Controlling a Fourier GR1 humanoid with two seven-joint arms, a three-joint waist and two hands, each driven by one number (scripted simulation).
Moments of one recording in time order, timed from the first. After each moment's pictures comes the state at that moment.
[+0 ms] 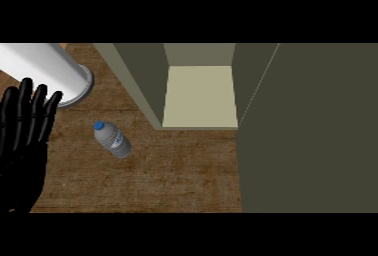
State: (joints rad) left arm 0.00 0.10 0.00 -2.10 0.04 -0.02 -0.02; right arm 0.00 -0.12 0.00 -2.10 0.01 0.00 0.04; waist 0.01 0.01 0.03
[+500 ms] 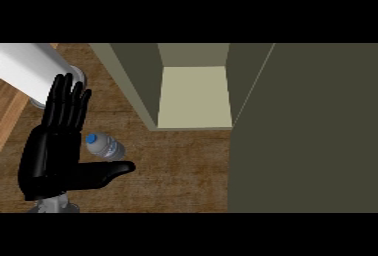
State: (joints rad) left arm -0.08 0.02 -0.06 -1.97 0.02 0.20 0.21; right arm 0.13 -0.06 0.08 -2.16 -0.15 0.07 0.09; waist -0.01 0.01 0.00
